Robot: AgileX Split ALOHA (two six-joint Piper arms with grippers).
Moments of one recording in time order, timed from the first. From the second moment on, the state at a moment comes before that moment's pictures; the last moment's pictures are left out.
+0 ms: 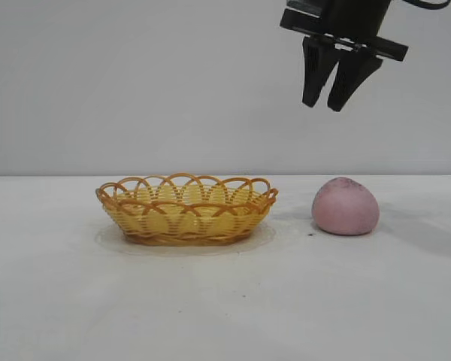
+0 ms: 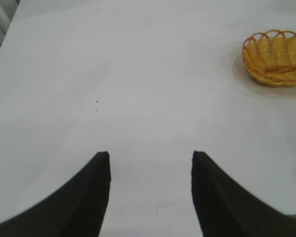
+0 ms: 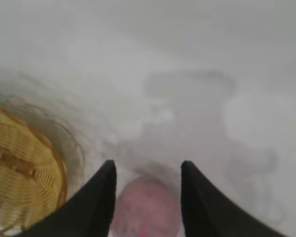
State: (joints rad) left arm -0.01 -0.02 -0.49 -0.01 1.12 0.01; right arm 0.31 2.08 -1.79 0.26 1.13 -0.25
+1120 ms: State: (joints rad) left arm -0.01 -0.02 -0.49 -0.01 1.12 0.01; right arm 0.37 2.18 -1.79 0.26 1.22 -0.30
